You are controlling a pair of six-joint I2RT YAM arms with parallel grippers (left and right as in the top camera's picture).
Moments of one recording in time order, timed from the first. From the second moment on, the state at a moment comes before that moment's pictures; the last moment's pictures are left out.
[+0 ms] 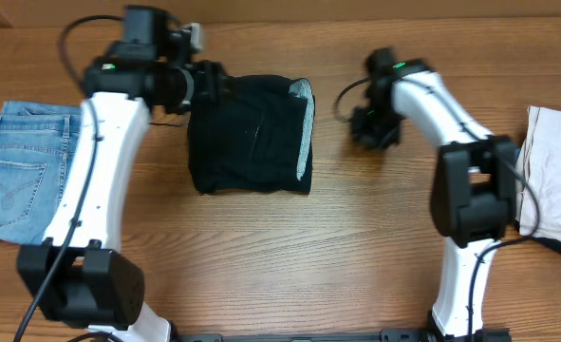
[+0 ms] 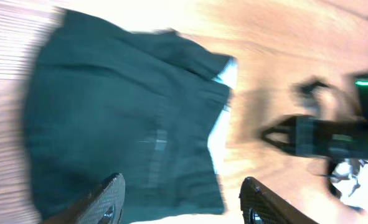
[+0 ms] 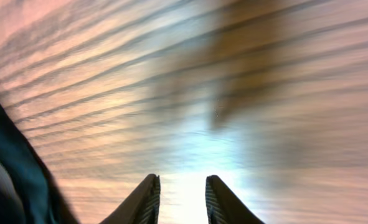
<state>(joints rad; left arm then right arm) -0.07 1.77 1.73 -0.99 0.43 -0.29 0.15 2.21 1.80 -1.15 -0.17 0.36</state>
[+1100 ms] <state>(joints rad) 0.13 2.11 1.74 -1.12 0.50 -0.05 0.34 2.15 1.50 -0.66 -0.59 0.33</state>
